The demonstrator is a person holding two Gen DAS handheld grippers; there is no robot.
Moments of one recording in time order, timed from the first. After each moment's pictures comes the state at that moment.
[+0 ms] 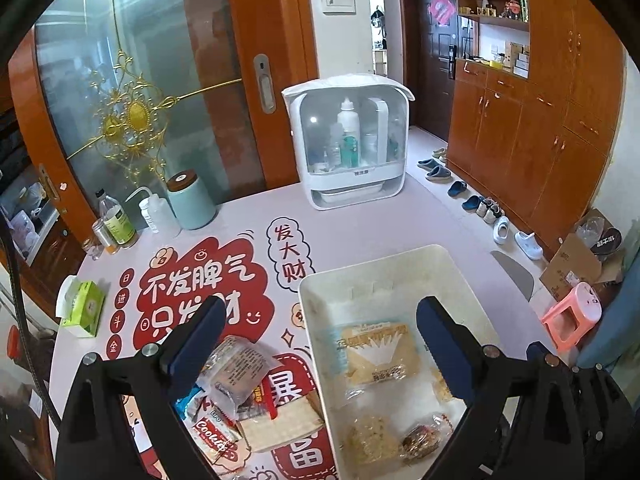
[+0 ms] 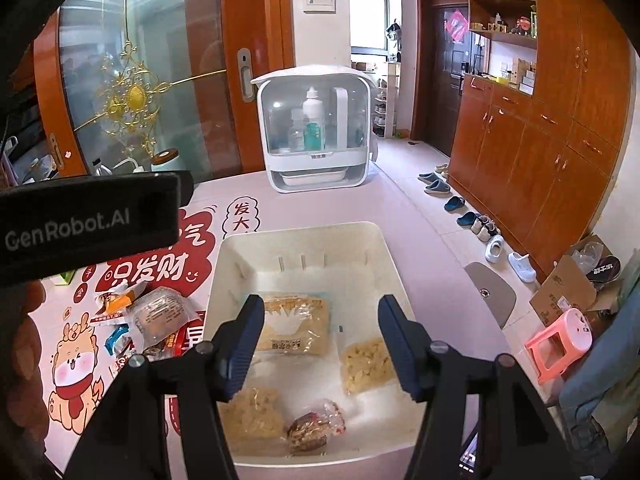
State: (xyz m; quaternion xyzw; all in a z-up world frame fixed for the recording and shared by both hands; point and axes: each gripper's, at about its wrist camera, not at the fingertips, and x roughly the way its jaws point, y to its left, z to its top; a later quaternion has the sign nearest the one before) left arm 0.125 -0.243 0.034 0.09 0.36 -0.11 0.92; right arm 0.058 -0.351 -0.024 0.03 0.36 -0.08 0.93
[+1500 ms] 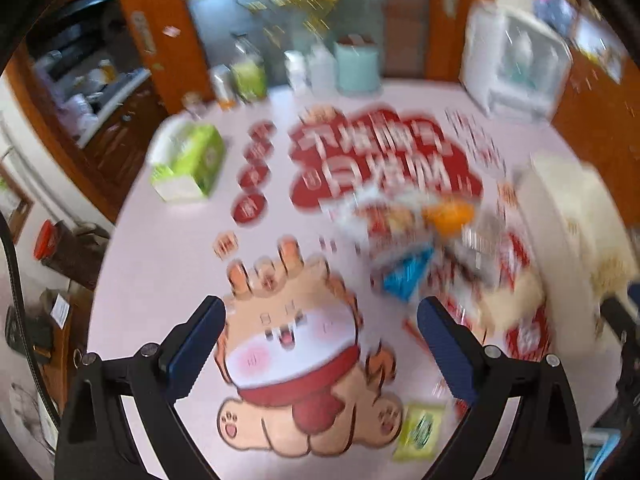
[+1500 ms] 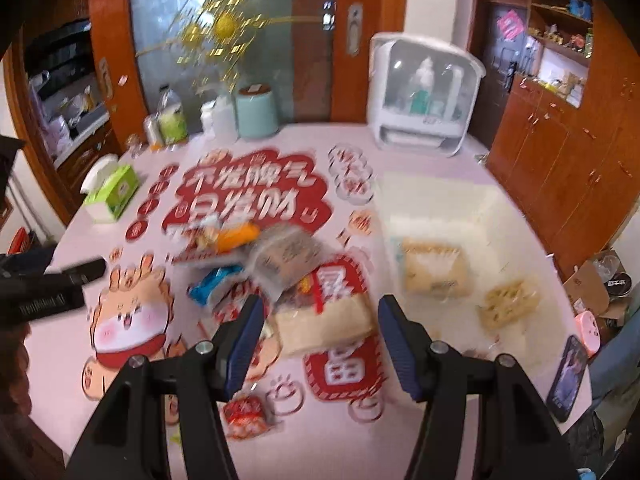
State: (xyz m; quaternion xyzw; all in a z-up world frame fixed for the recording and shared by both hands) left arm 0.103 0.090 -0.088 0.05 0.50 0.00 0.86; right arm 0.048 -0.143 -0.073 -0.01 0.43 -0.03 0.90
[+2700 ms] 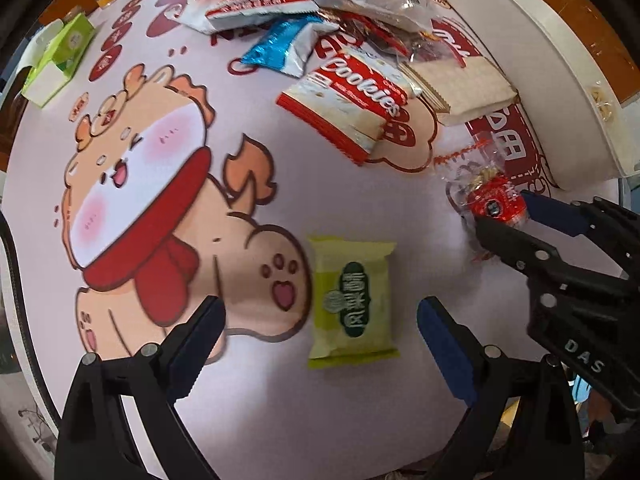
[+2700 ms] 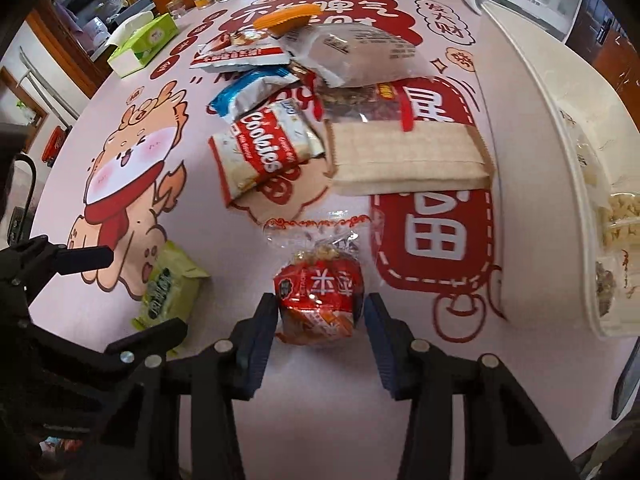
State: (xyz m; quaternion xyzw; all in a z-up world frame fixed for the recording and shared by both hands) left arm 0.043 0.015 -0.226 0.06 0.66 -0.11 0.74; right arm 0.045 -0.139 -0.205 -0.02 0.60 0.10 0.79
